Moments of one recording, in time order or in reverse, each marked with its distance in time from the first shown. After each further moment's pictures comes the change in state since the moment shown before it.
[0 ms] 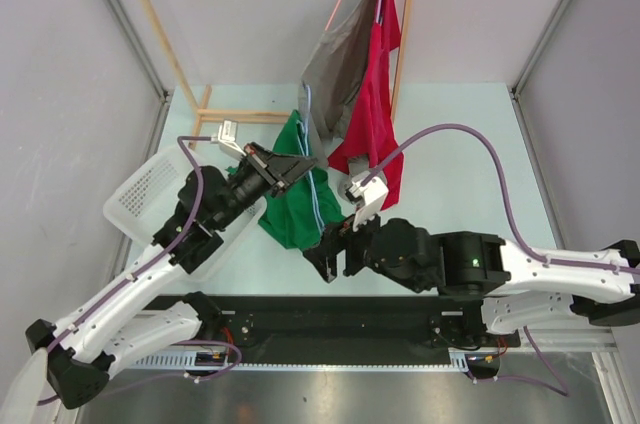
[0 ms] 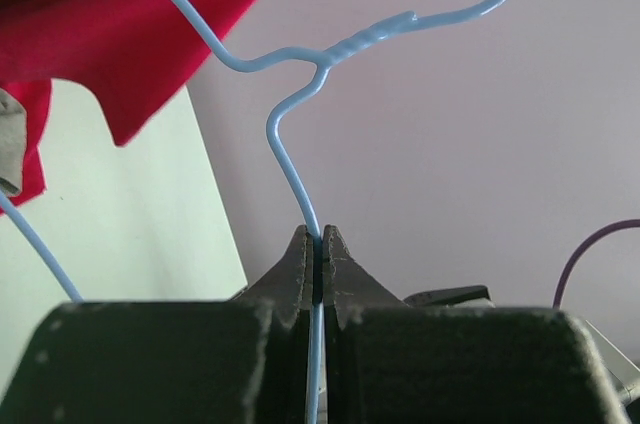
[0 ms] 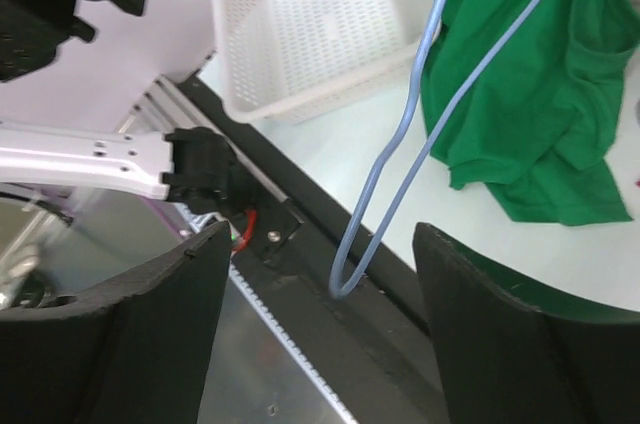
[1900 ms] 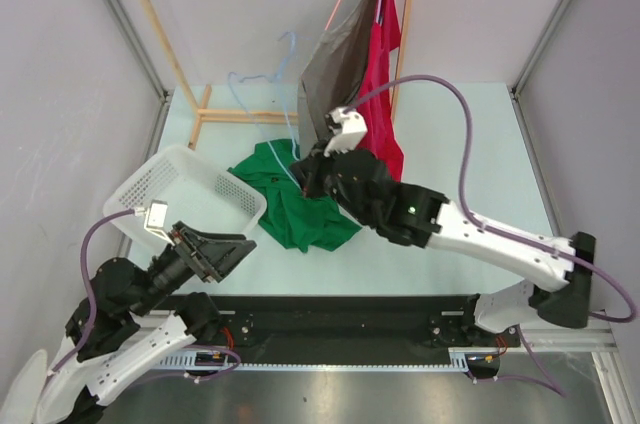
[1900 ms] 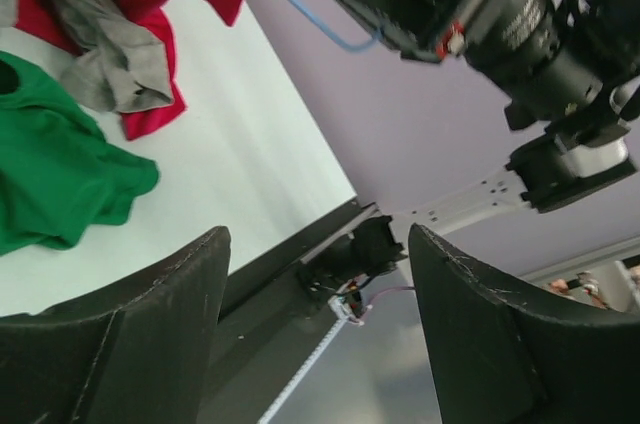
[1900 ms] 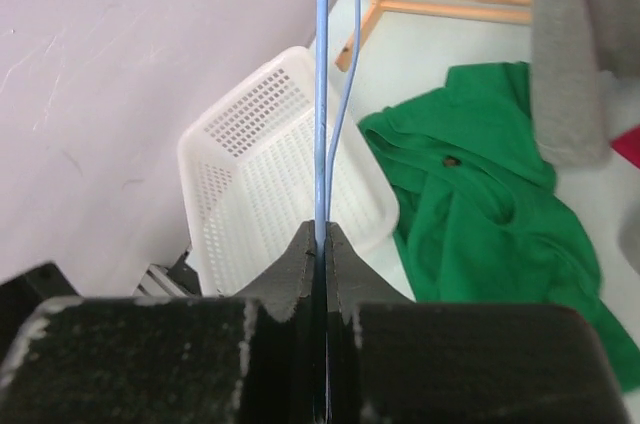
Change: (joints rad) left arm -0.175 -0.736 -0.089 -0.689 -0.126 0.329; right arm -0.324 0.251 0.122 0.301 -0.040 -0.020
